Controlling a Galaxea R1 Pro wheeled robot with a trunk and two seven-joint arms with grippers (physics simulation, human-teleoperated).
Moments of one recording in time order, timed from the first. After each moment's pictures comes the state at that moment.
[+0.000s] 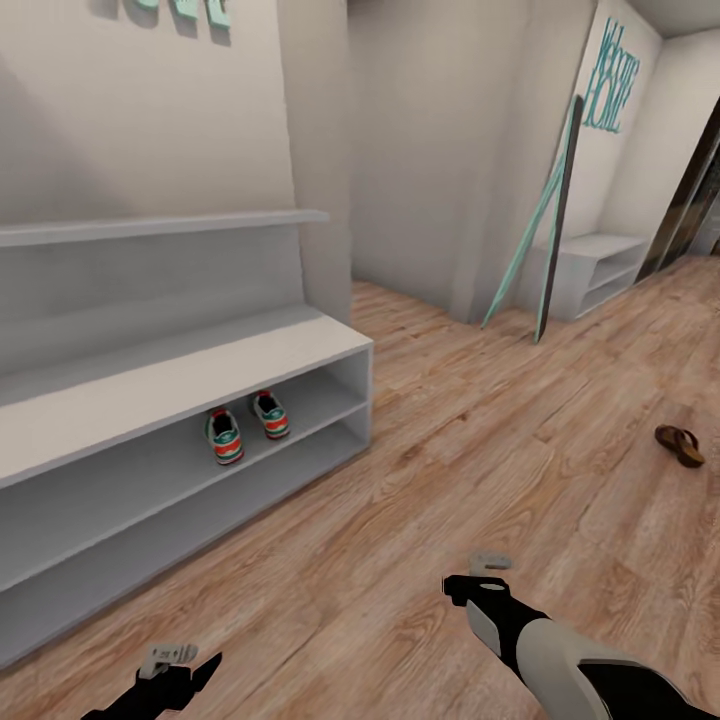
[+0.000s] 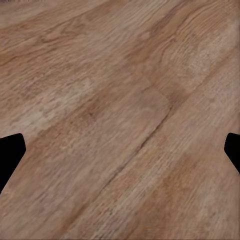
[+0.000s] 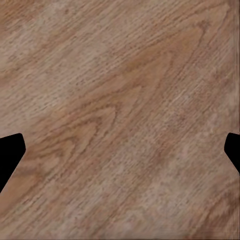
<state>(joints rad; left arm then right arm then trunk) -0.37 0.16 0.60 -0.35 -0.30 -0.23 -0.69 -0.77 0.05 -0.05 -0.04 0.02 0.02 -0.21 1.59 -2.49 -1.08</state>
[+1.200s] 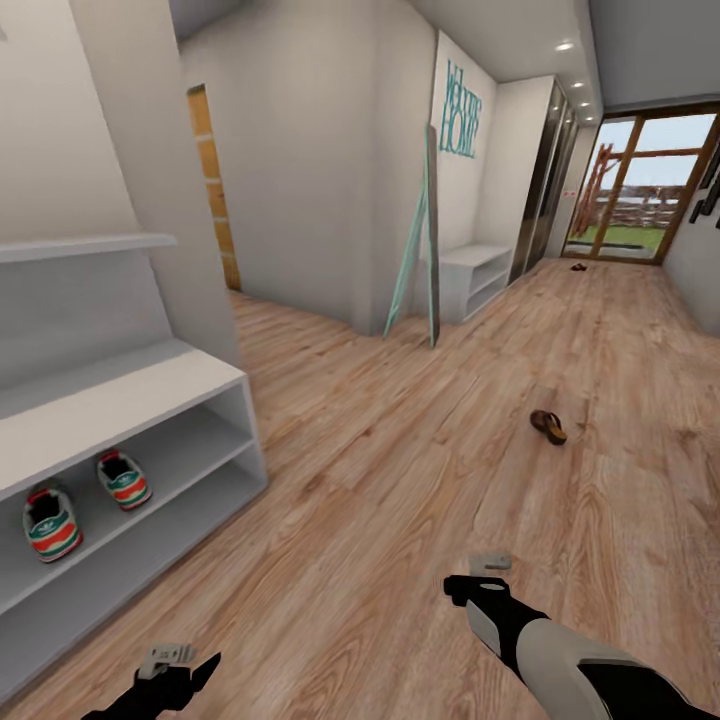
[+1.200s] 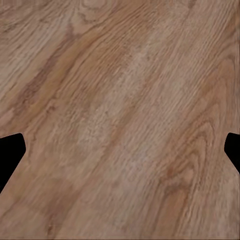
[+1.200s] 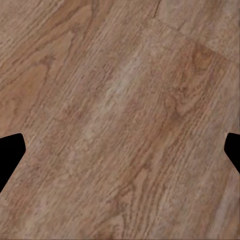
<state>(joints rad) -0.37 0.16 0.60 -0.35 -0.30 -0.23 -0.68 -0.77 0.05 -0.05 -0.04 0.02 0.02 -0.21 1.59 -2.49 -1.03</state>
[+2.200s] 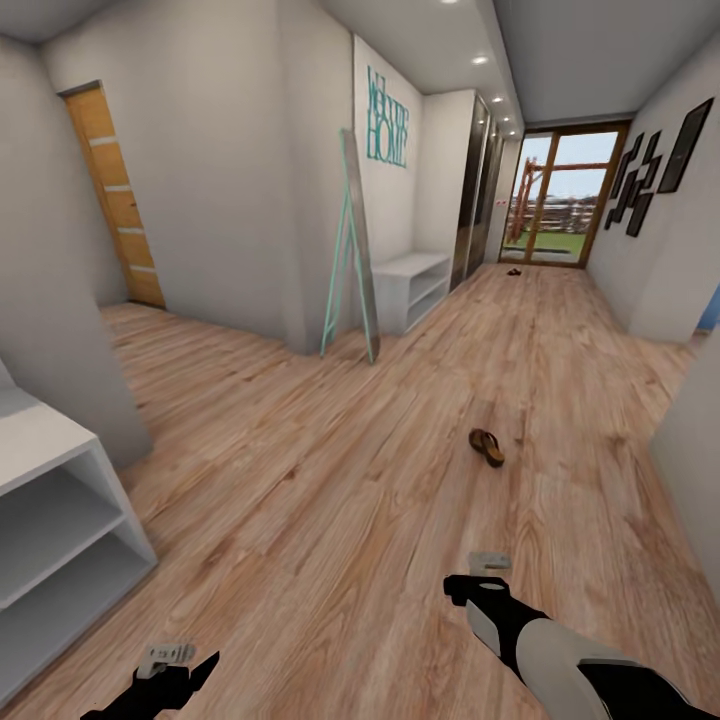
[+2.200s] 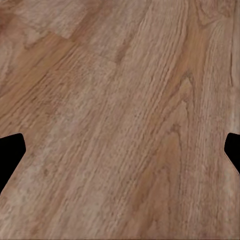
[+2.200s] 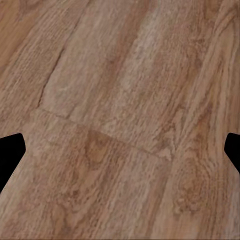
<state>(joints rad) -0.37 0.17 0.60 -0.35 -0.30 -0.23 -0.68 -0.77 0.05 -0.05 -0.04 0.02 0.02 -0.21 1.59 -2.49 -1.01</state>
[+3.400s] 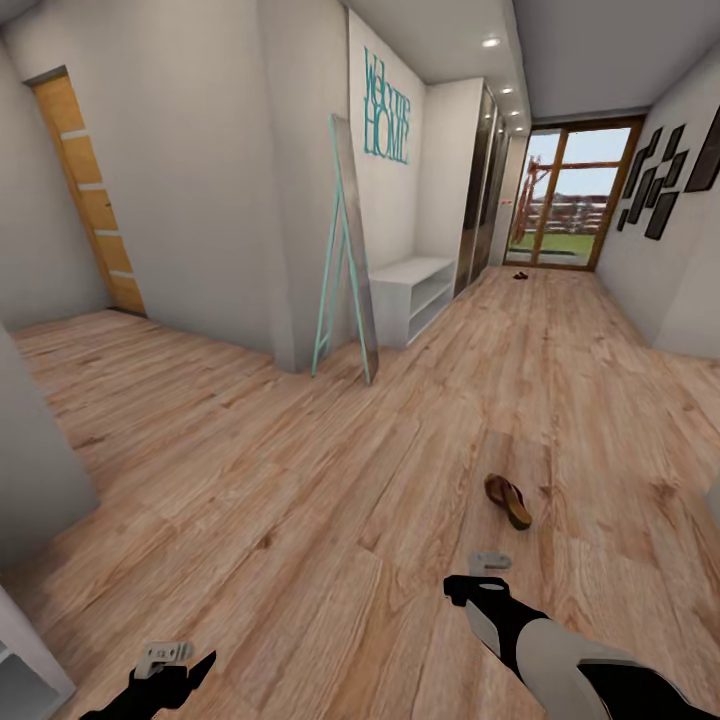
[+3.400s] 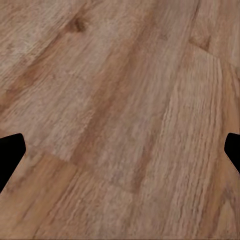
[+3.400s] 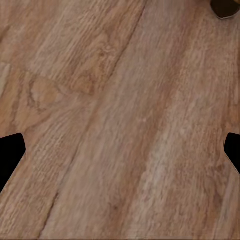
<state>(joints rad) -0.37 0.17 0.60 -0.35 -0.30 -0.23 -0.63 -0.77 0.05 -0.05 -0.04 0.02 0.02 -0.21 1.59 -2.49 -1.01</state>
